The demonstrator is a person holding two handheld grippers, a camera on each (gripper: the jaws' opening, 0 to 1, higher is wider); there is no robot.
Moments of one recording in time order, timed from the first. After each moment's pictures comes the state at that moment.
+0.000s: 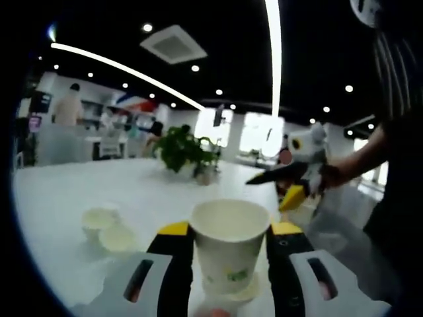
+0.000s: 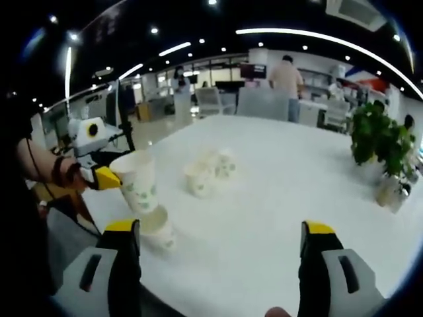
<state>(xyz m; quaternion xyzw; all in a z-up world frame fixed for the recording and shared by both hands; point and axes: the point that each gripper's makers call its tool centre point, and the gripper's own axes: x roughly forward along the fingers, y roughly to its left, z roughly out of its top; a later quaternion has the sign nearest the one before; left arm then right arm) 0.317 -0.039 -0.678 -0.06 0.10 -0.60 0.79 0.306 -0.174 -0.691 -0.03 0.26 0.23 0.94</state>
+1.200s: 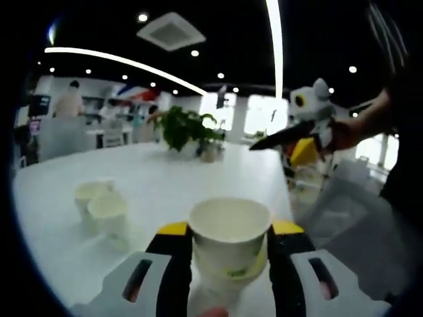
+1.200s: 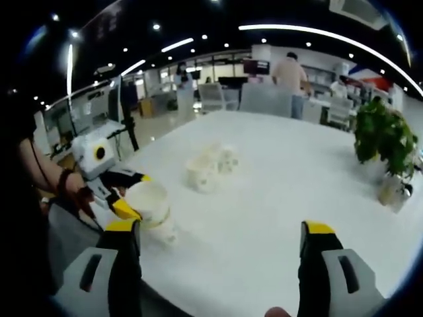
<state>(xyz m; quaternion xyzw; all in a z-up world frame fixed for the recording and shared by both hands) 0.305 -0.050 -0.741 0.00 0.13 -0.59 0.80 0.302 -0.171 -0.697 -0.04 0.27 0.24 0.93</state>
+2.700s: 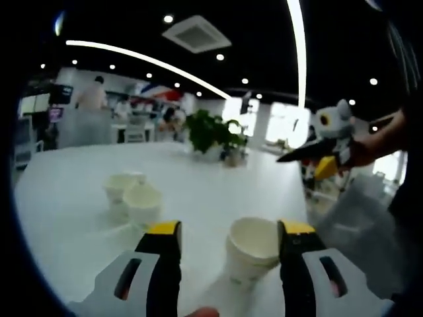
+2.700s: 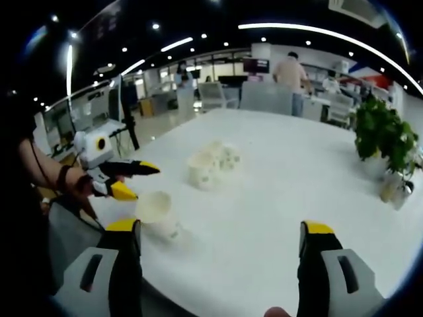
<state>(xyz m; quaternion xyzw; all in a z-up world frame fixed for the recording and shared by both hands) 0.334 -0.006 -0.732 -0.04 0.13 -0.53 0.84 0.300 -0.169 -0.702 -0.03 0.28 0.24 0.93</state>
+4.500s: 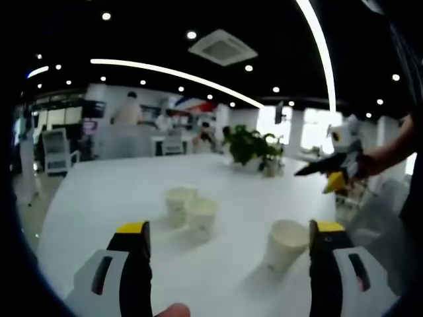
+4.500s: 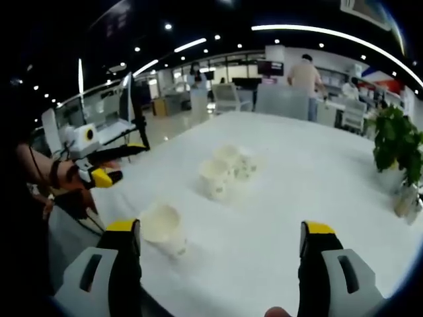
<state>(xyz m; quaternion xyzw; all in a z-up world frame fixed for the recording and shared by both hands) 0.347 0.069 -0.701 -0.03 0.11 -0.42 0.90 0.330 -0.135 -0.703 -0.03 0.26 0.29 0.92</state>
